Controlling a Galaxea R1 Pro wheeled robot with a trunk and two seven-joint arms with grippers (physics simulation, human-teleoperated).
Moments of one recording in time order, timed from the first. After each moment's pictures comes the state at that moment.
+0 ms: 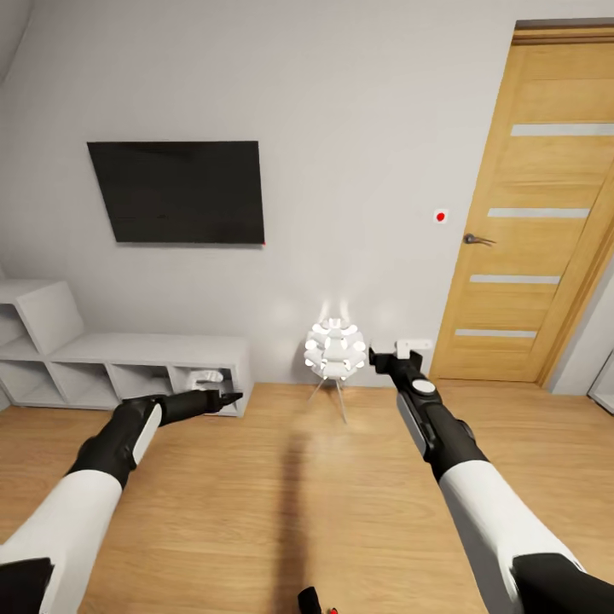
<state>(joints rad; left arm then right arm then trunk) -0.82 0.14 0.09 -0.74 0.05 0.53 -0.67 -0.85 0.04 0.05 -0.82 0.00 0.14 -0.10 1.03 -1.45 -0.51</state>
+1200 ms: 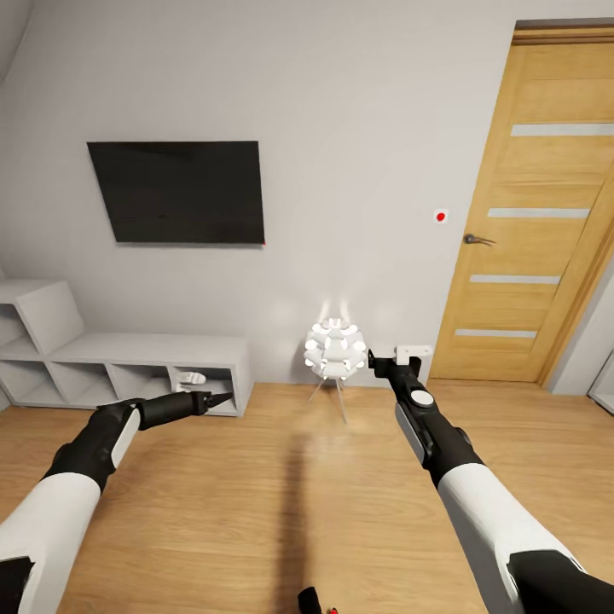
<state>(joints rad) -0.82 0.21 0.13 -0.69 0.06 0.45 -0.90 -0.85 0.04 0.05 -0.72 0.00 -0.03 -0.10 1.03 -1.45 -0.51</state>
